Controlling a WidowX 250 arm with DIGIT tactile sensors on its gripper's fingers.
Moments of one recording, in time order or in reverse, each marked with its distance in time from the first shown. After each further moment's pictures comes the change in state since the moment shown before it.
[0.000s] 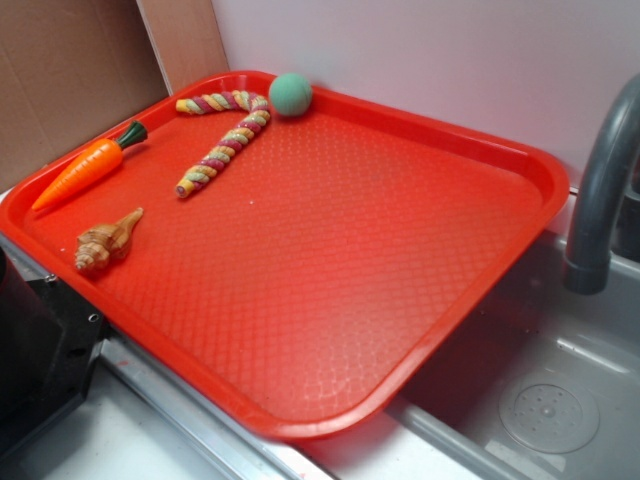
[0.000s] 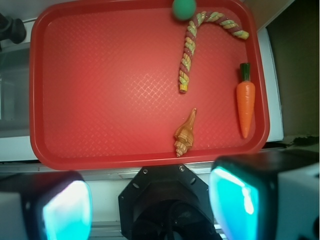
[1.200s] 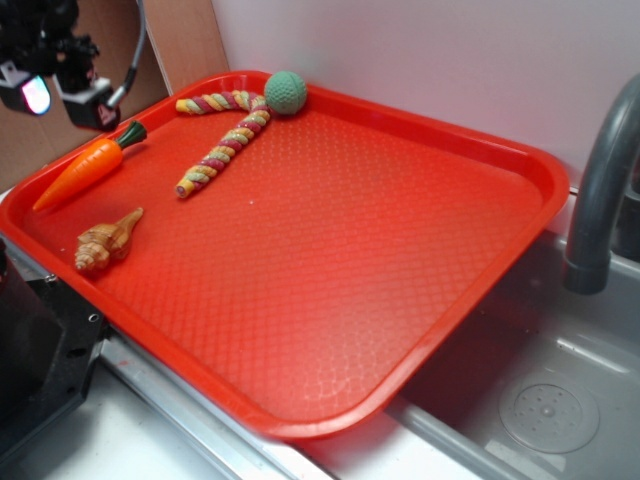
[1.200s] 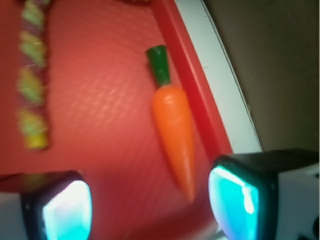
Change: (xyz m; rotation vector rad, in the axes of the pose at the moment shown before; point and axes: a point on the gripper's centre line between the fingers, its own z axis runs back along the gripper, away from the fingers) arm 0.035 0.163 -0.158 0.139 0.057 0.306
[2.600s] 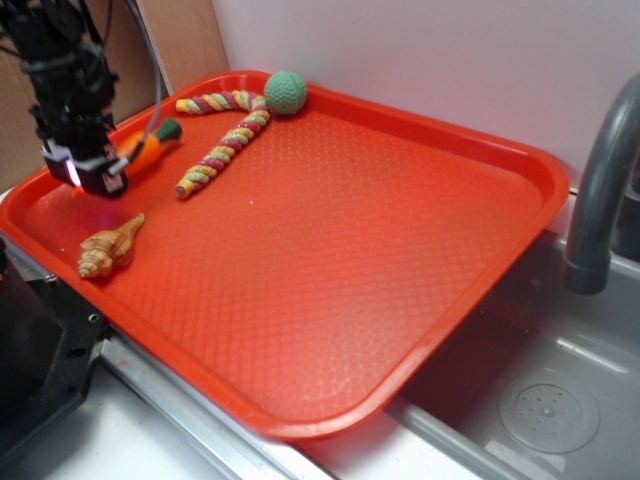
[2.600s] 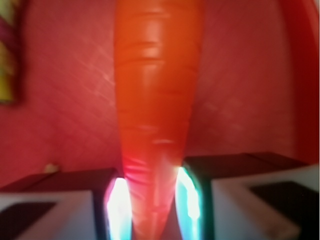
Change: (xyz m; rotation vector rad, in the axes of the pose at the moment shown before) arm -0.011 -0.030 -0.023 -0.126 0.085 -0.192
